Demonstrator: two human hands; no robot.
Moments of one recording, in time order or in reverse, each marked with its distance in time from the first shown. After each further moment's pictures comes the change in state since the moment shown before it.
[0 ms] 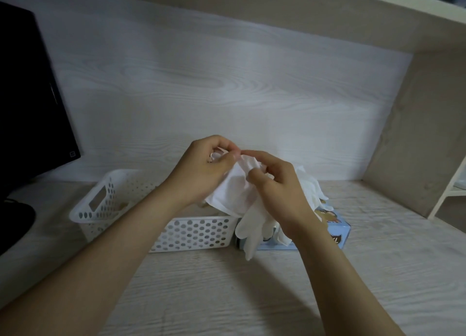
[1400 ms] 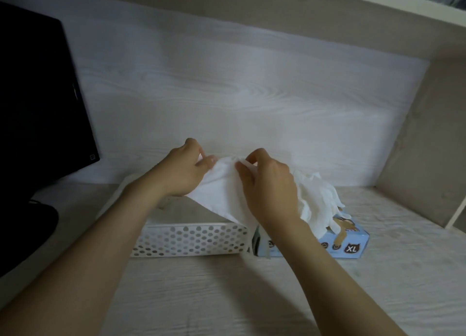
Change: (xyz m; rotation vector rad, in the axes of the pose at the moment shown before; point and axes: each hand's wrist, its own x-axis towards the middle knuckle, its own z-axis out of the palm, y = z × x) left_hand 0.008 -0.015 -0.067 0.543 -0.128 -0.182; right_hand 0.024 0.000 0.051 -0.727 0.207 -0.144
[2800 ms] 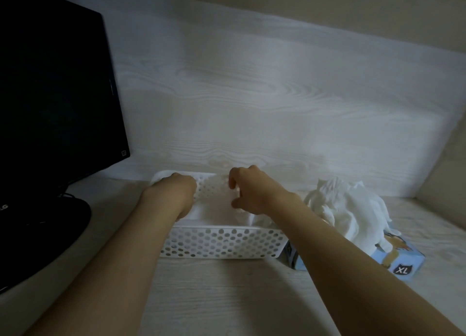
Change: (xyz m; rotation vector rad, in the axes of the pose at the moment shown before) left_hand 0.016 -0.087 0.005 0.770 -0.444 -0.350; right_hand 0.055 -0.018 0.089 -0.263 -0.745 -0.250
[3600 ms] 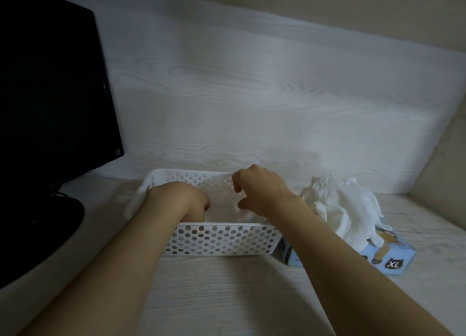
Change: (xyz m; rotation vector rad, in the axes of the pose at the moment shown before) left_hand -0.010 0.024 -0.007 -0.023 -0.246 0.254; right_hand -0.027 0.001 -0.008 -0.212 0.087 0.005
